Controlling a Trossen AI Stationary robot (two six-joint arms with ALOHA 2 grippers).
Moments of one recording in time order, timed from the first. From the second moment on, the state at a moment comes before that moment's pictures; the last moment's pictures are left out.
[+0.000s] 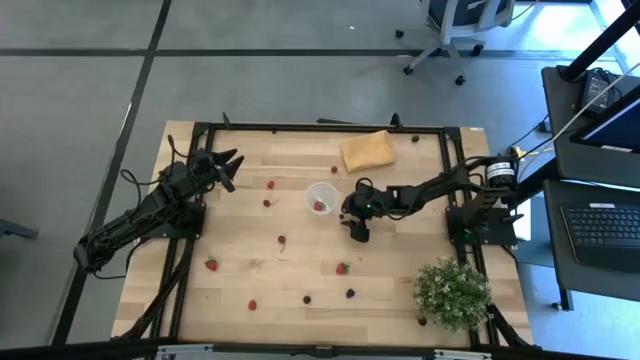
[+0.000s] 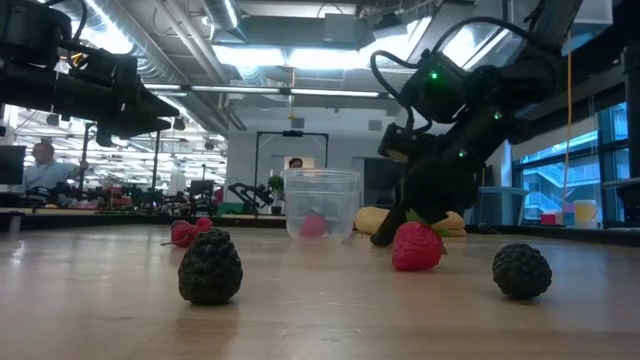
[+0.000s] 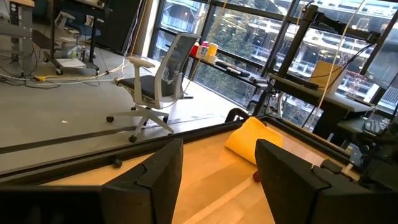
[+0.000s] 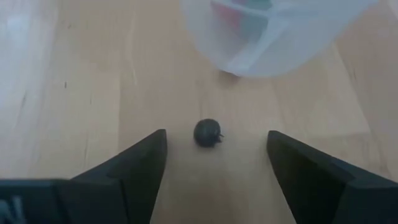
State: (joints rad) left arm 0.66 0.03 0.01 0.02 -0.09 -0.33; right arm -0.07 1.77 0.67 0.30 0.01 0.04
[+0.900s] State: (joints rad) left arm 0.66 0.03 0.01 0.02 -0.09 -0.33; right arm -0.07 1.78 0.67 0.30 0.00 -0.01
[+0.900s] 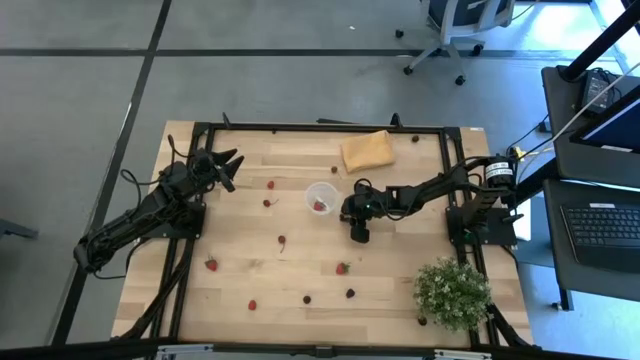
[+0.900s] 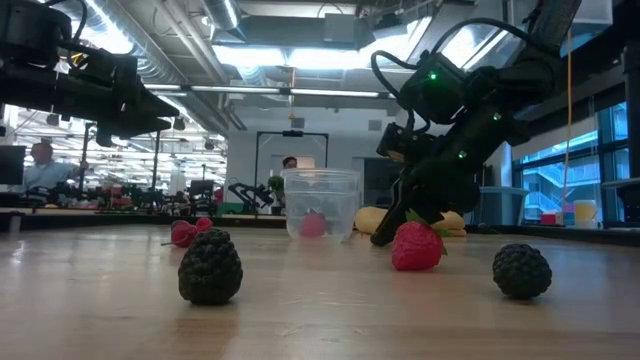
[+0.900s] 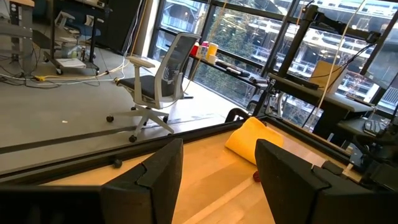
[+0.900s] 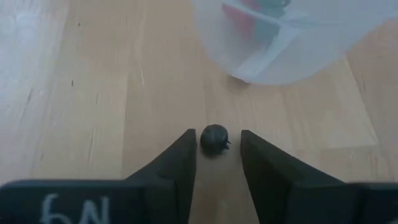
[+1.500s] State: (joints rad) left arm 0.66 0.03 0.01 0.02 -0.09 -0.33; right arm -0.07 1.78 0.70 0.27 0.01 0.00
